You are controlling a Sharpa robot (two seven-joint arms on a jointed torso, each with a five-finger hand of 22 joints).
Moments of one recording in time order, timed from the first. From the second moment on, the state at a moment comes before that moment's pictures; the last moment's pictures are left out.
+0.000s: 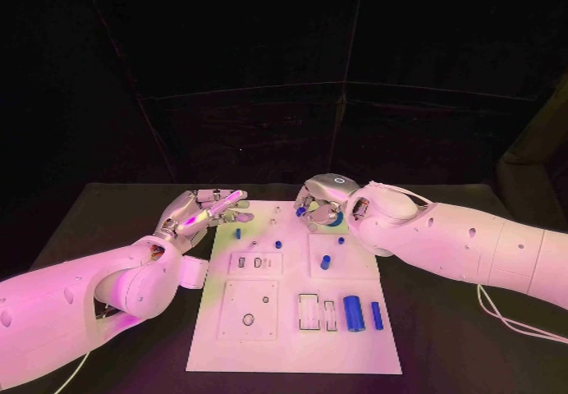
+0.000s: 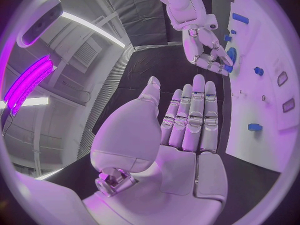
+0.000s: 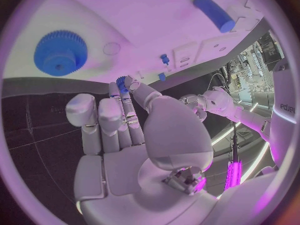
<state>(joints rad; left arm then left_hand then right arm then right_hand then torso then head) 1.20 -0.90 -0.07 1.61 -0.01 -0.28 0.52 1.32 0.03 -0.09 0.10 0.05 1.00 0.20 0.12 0.07 1.11 0.15 0.13 0.07 1.19 0.10 0.21 0.22 0.18 0.92 0.22 0.27 0.09 1.28 -0.60 -0.03 1.29 -1.61 -0.32 -0.07 1.26 0.02 0.46 -0.24 0.09 1.10 0.15 0.08 0.07 1.24 0.07 0.07 0.07 1.47 -0.01 1.15 0.86 0.13 1.27 0.10 1.27 0.95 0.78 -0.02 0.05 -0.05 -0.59</state>
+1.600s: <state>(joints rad) 1.20 -0.89 -0.07 1.60 -0.01 -0.26 0.51 1.32 0.03 -0.10 0.09 0.05 1.00 0.21 0.11 0.07 1.10 0.15 0.12 0.07 1.18 0.11 0.19 0.22 0.18 0.92 0.22 0.26 0.09 1.28 -0.37 -0.03 1.07 -1.64 -0.29 -0.16 1.24 -0.03 0.50 -0.21 0.08 1.08 0.17 0.06 0.07 1.21 0.09 0.06 0.06 1.47 -0.01 1.17 0.84 0.13 1.26 0.11 1.29 0.95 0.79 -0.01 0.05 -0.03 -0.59</state>
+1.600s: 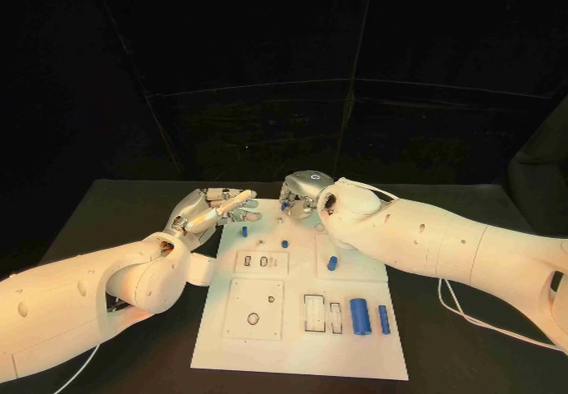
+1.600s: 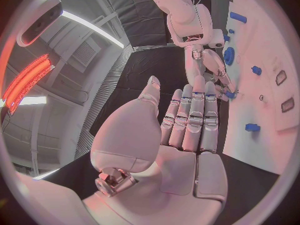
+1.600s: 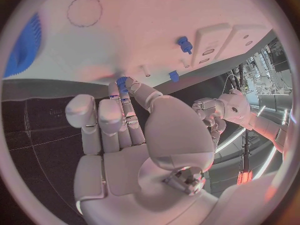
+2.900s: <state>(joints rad) 1.20 -0.91 -0.07 1.59 -0.02 -0.24 0.50 1.31 0.03 -0.11 0.08 0.05 1.00 0.21 0.11 0.07 1.10 0.15 0.12 0.07 1.18 0.11 0.18 0.23 0.18 0.92 0.22 0.25 0.08 1.29 -0.74 -0.02 1.34 -1.41 -0.30 -0.23 1.34 -0.15 -0.04 0.21 0.23 0.91 0.15 0.07 0.07 1.37 0.05 0.77 0.72 1.47 -0.03 1.38 1.15 0.09 1.36 0.08 1.41 1.18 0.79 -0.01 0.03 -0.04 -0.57</state>
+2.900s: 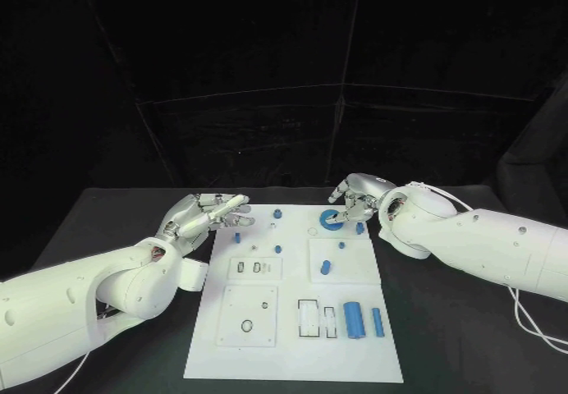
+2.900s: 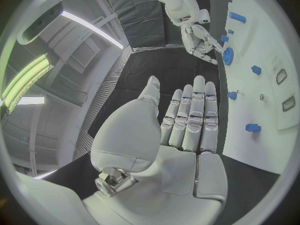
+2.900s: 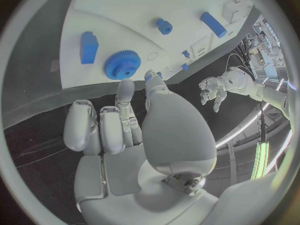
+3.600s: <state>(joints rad) 1.20 -0.90 -0.07 1.58 -0.02 -0.24 0.50 1.31 0.04 -0.11 0.08 0.05 1.00 0.21 0.11 0.07 1.10 0.15 0.12 0.07 1.18 0.11 0.18 0.23 0.18 0.92 0.22 0.25 0.08 1.30 -0.72 -0.02 1.31 -1.39 -0.20 -0.29 1.42 -0.12 -0.05 0.26 0.29 0.92 0.15 0.09 0.07 1.46 0.07 1.40 1.31 1.47 -0.02 1.47 1.31 0.06 1.42 0.10 1.48 1.31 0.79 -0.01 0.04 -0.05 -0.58</state>
